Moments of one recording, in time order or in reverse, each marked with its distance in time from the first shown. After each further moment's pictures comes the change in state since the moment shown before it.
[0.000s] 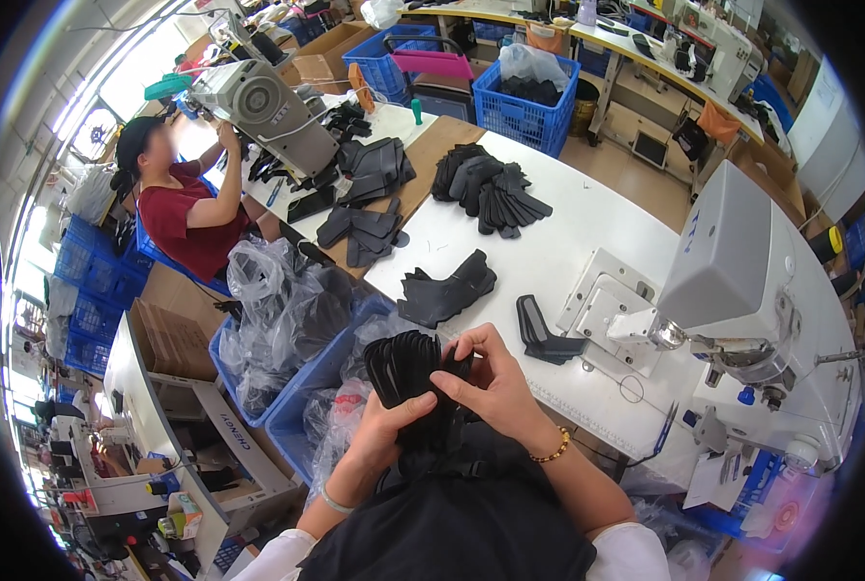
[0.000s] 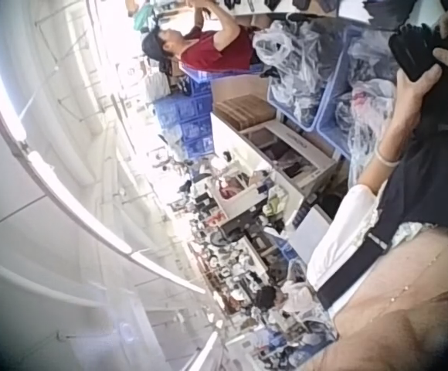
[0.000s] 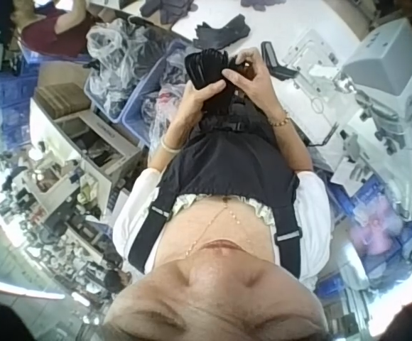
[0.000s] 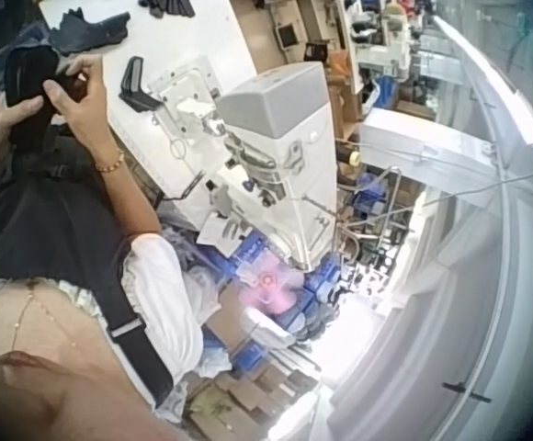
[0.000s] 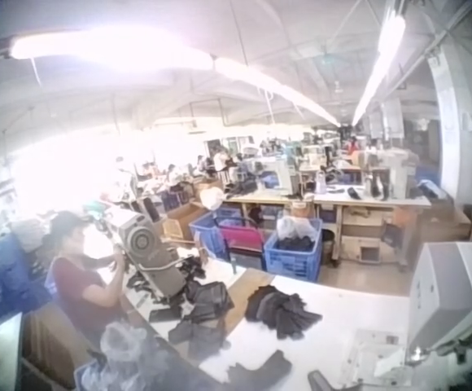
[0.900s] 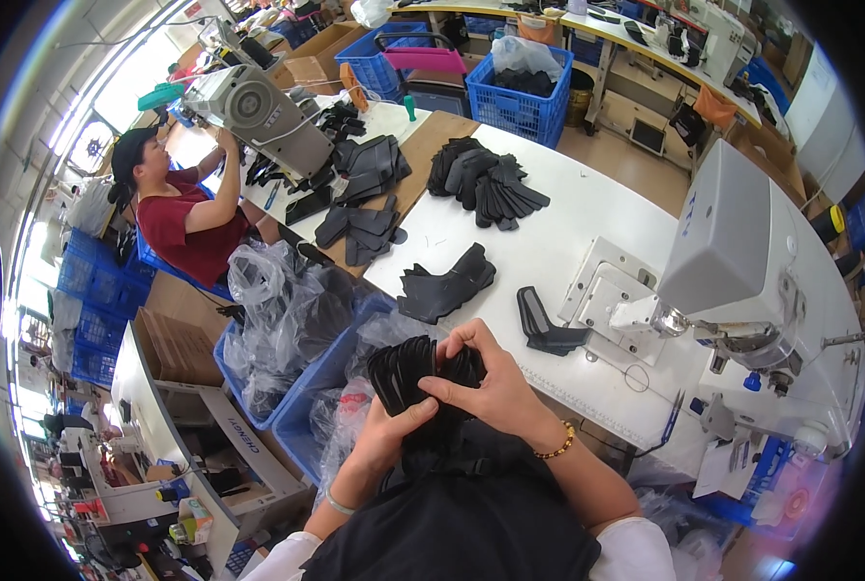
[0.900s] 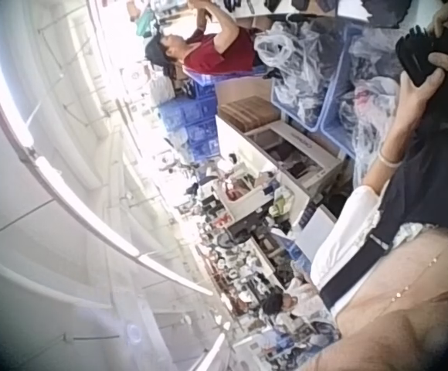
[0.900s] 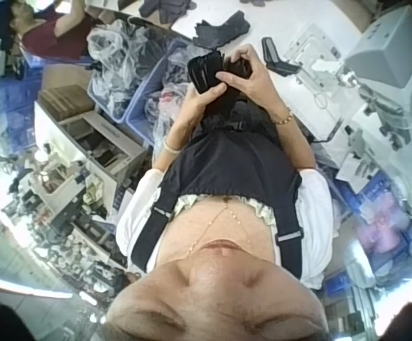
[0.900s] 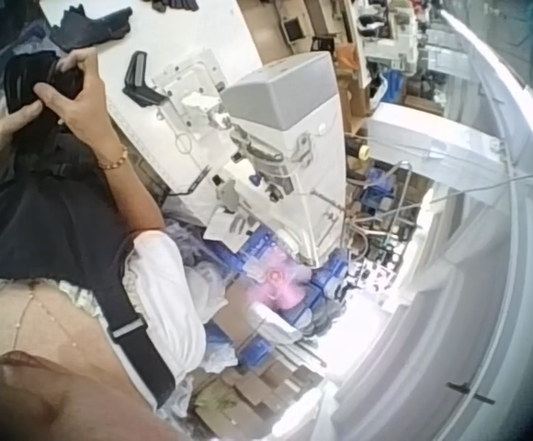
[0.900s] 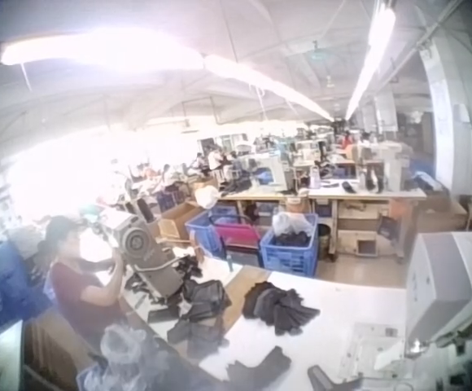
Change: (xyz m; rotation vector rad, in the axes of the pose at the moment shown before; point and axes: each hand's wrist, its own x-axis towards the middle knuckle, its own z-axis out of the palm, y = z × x) left_hand -0.004 -0.005 -0.001 0.138 -0.093 0.068; right_hand -0.001 -0.006 0.000 -0.148 -0.040 0.012
